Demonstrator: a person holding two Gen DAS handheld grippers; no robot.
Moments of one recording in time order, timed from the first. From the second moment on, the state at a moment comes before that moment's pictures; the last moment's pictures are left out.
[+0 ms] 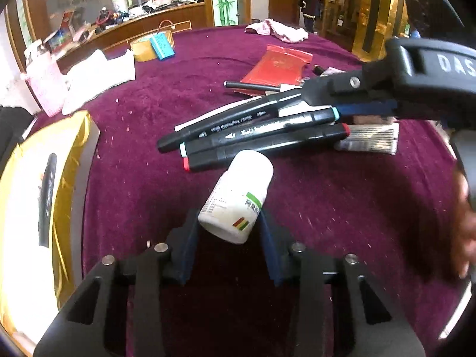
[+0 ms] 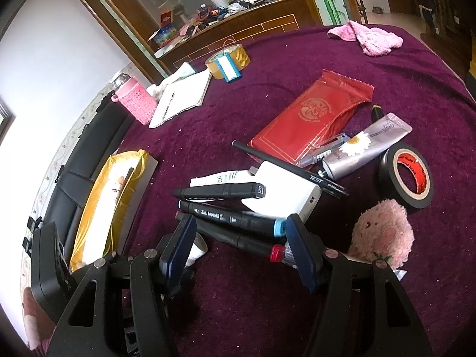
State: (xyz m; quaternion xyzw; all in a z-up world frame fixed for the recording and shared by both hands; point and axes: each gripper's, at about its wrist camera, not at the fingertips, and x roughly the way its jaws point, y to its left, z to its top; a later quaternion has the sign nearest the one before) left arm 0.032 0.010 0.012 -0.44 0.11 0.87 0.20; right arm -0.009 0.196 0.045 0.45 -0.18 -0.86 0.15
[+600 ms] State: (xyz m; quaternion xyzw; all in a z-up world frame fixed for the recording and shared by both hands) left arm 0.078 -0.079 0.040 -0.44 -0.03 0.87 0.21; right arm 0.005 0.132 0.053 0.47 -0.08 -0.85 0.21
